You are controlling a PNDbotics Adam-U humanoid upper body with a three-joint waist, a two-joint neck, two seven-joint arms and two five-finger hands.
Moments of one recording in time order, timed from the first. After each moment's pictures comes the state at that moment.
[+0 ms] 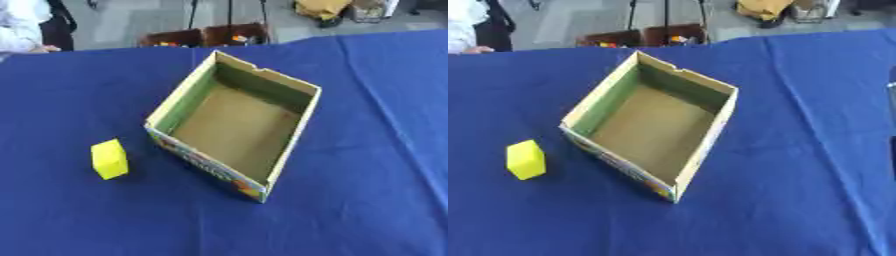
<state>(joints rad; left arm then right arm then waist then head) -0.06 0.96 0.23 -1.96 0.08 -0.41 -0.18 -0.60 -0.49 -0.08 -1.98 0.10 -0.44 -0.33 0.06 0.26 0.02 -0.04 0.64</state>
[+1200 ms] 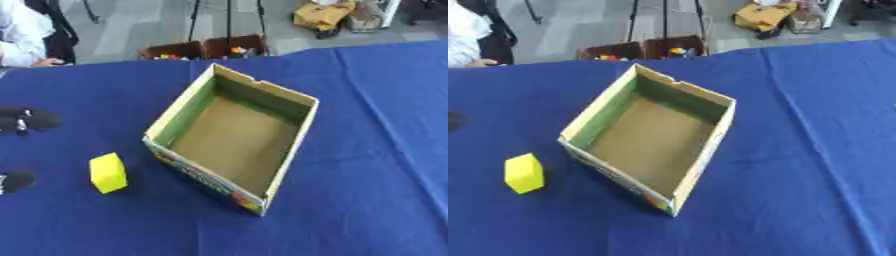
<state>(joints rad) -0.25 1.13 -0.11 -1.85 -0.26 -0.31 -0.51 -0.61 -0.49 -0.07 -1.98 0.09 -0.44 -0.30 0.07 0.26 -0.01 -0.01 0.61</state>
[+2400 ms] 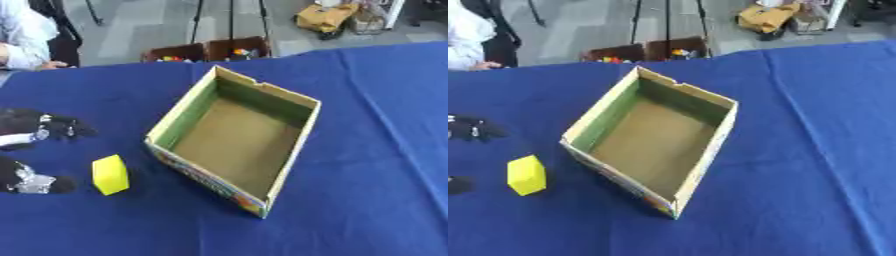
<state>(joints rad) -0.47 0.95 -0.22 -1.70 -0.35 -0.24 -0.71 -0.60 -0.48 -0.05 -1.98 0.09 -0.43 -0.28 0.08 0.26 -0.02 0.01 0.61</state>
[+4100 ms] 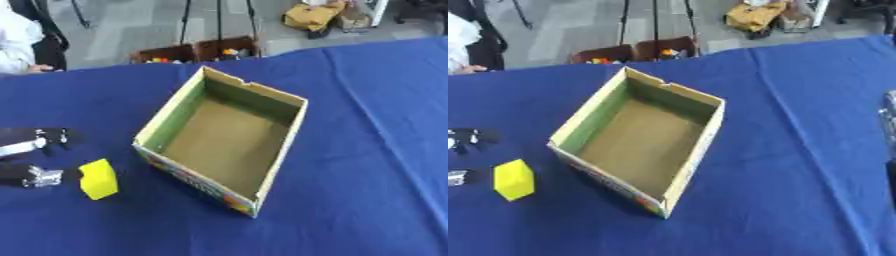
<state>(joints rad) -0.48 0.88 -0.26 -1.52 -0.42 -0.19 -0.69 -0.59 -0.48 -0.06 -1.98 0.09 -0.42 -0.27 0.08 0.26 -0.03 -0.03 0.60</state>
